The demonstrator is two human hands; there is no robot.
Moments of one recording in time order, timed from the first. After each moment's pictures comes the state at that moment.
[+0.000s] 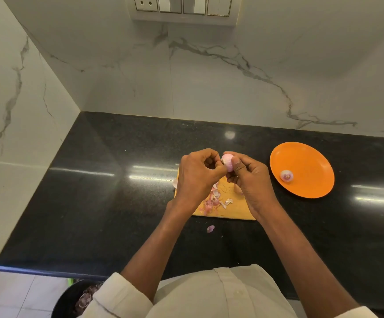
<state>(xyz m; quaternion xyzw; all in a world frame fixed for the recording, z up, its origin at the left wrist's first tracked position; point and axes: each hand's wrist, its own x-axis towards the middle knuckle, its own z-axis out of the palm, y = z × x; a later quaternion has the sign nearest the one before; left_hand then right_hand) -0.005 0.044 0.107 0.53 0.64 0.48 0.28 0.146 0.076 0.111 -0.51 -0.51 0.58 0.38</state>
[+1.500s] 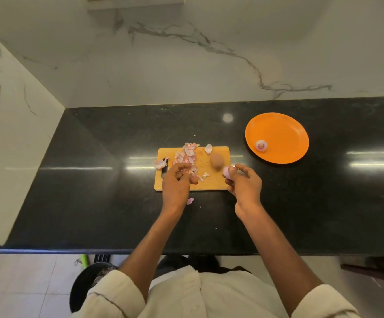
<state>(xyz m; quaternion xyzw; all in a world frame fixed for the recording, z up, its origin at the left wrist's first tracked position) 0.056 -0.019 0.044 0.28 0.72 0.47 0.43 0.216 0.030 0.054 -0.68 -0.20 0.56 0.42</state>
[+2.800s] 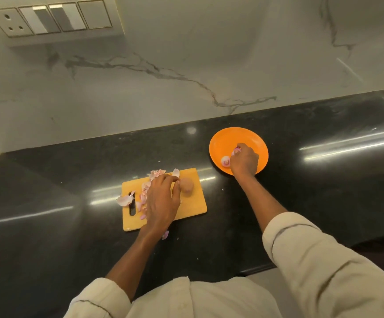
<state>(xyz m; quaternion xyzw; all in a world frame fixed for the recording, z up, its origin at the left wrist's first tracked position) 0.059 0.059 -0.001 0.63 0.69 0.31 0.19 0.298 0.183 0.024 -0.81 -0.47 0.24 0.25</state>
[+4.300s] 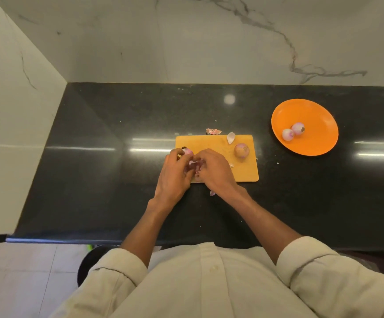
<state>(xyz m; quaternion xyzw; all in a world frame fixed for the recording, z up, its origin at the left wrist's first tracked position) -0.050 -0.021 -0.008 0.63 0.71 0.25 0.20 0.095 0.038 0.012 -0.53 -0.77 0.31 0.14</state>
